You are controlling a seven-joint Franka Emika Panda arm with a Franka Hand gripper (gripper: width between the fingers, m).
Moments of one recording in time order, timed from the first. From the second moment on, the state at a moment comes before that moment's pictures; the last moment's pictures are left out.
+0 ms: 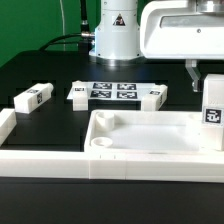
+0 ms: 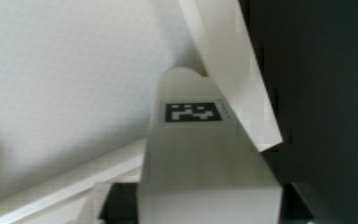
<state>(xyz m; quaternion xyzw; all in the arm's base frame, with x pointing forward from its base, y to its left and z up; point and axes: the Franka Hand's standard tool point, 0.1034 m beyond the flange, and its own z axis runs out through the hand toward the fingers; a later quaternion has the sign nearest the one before) 0.637 0.098 0.113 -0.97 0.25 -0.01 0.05</state>
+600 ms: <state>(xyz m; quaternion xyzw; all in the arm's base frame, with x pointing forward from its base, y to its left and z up) 0.634 0.097 0.112 -0.89 0.45 -0.01 0.06</state>
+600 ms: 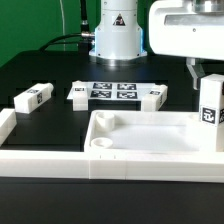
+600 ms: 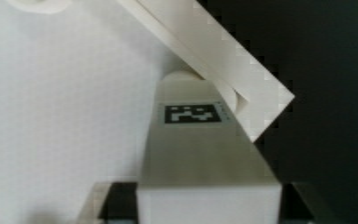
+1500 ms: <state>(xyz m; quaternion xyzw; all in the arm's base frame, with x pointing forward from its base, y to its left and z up) 0.633 0.104 0.111 -0.86 0.50 0.00 0.09</state>
